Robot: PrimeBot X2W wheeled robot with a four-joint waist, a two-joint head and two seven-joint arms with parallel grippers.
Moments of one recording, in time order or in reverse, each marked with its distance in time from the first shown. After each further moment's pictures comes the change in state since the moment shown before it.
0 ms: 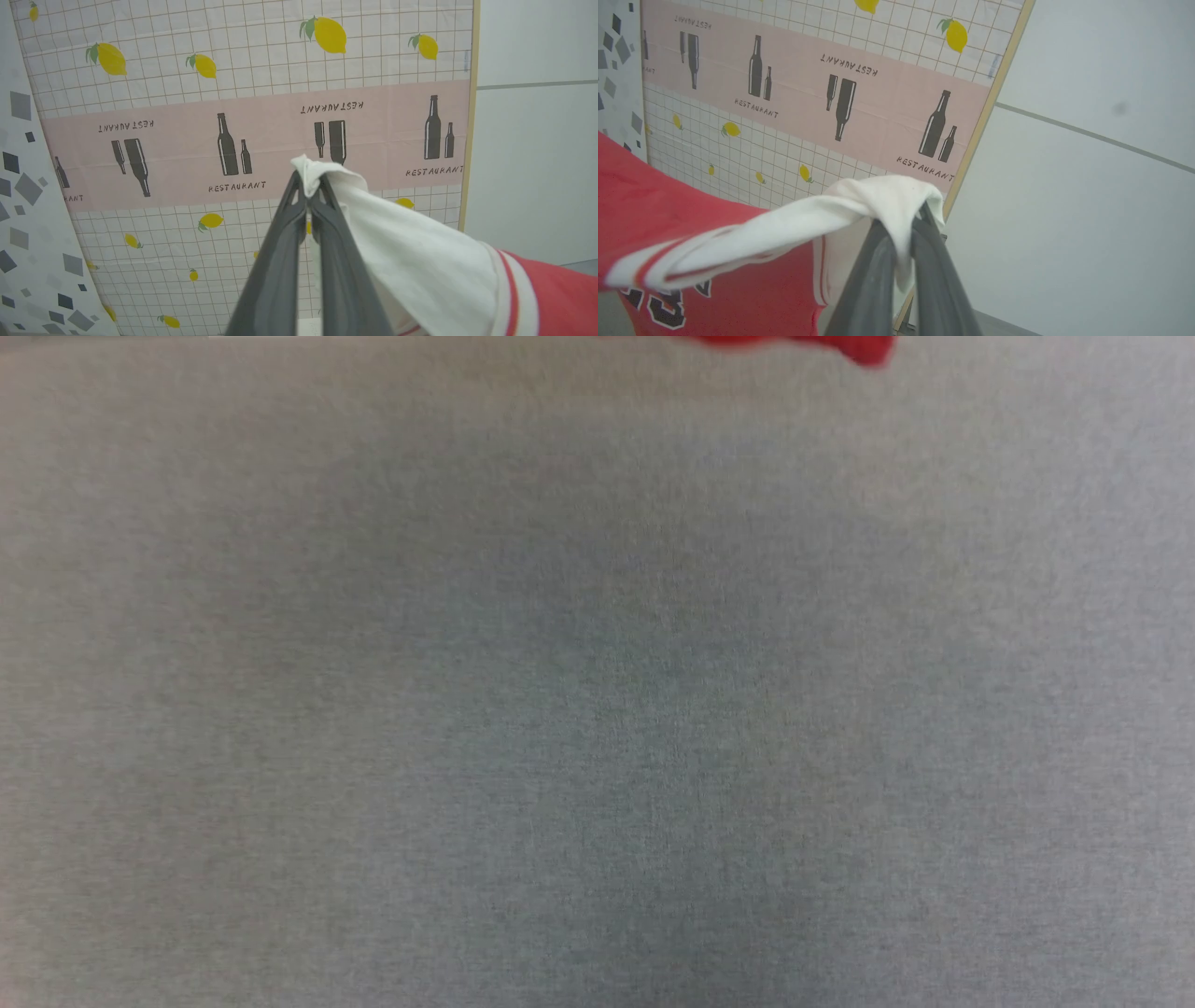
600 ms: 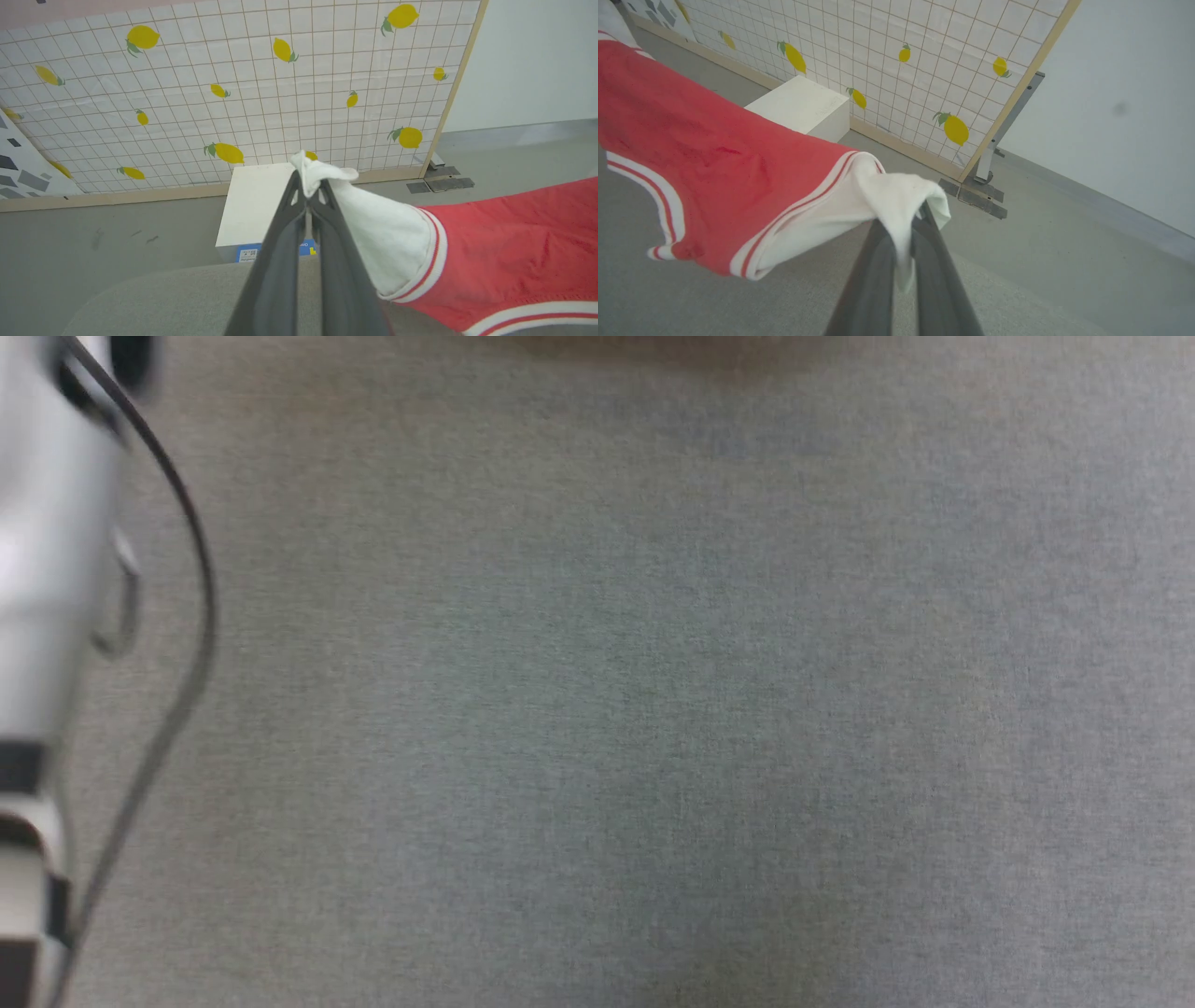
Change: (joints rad) left arm 0.349 -0.099 -0.077 0.084 -0.042 -0.039 -0.118; right arm 0.260 -0.047 0.225 0.098 0.125 0.000 -0.044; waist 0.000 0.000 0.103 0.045
